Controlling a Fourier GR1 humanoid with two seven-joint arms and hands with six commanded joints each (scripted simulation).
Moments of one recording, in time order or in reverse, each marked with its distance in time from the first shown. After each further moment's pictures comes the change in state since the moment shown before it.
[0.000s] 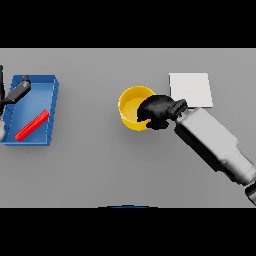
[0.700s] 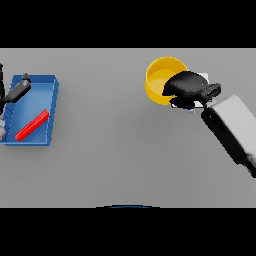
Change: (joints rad) left arm -0.003 0.009 -0.003 -0.028 -0.008 0.005 0.032; right arm 0.005 -0.140 -0.162 -0.040 -0.017 -0.065 0.059
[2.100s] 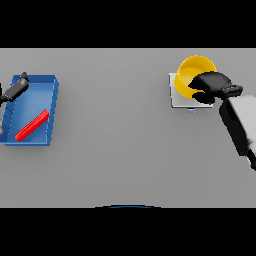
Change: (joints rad) left arm -0.002 0.017 0.005 -0.005 -0.006 -0.010 0.010; right arm -0.045 0.029 -0.130 0.498 0.042 -0.241 -0.114
